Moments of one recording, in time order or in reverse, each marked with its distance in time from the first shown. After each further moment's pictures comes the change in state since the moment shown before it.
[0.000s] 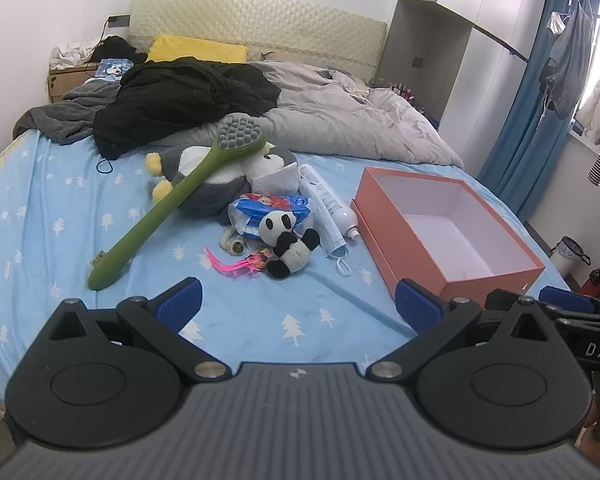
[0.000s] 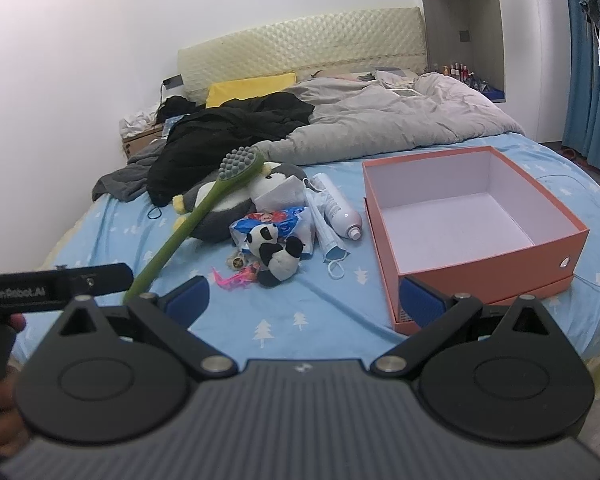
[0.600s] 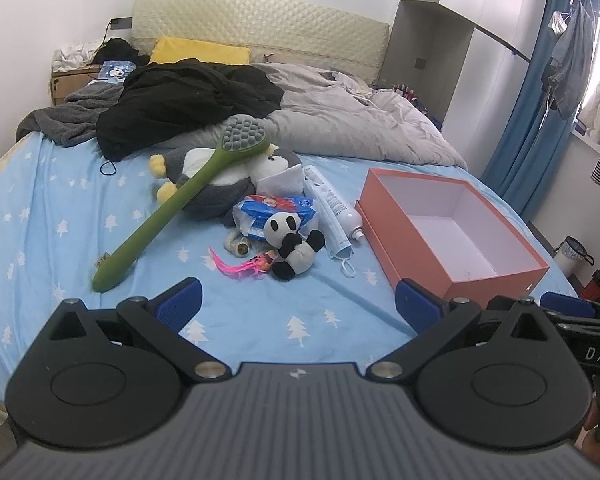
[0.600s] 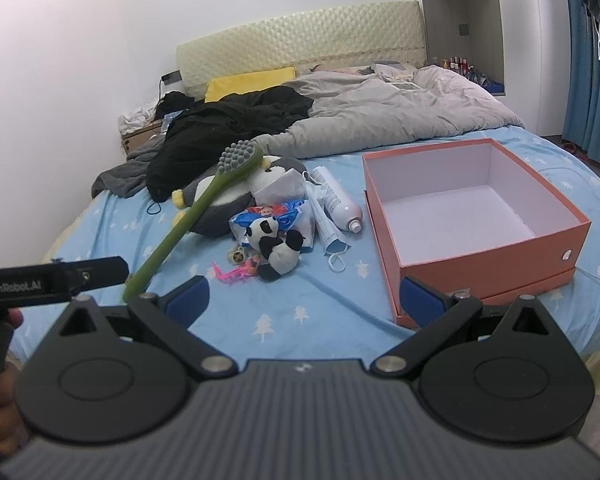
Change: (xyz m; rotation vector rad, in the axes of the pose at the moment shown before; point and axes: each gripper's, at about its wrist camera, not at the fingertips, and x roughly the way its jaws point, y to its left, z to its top) left arm -0.002 0.002 0.001 0.003 -0.004 0.007; right arm 0.004 0.000 -0.003 0.009 0.018 0.000
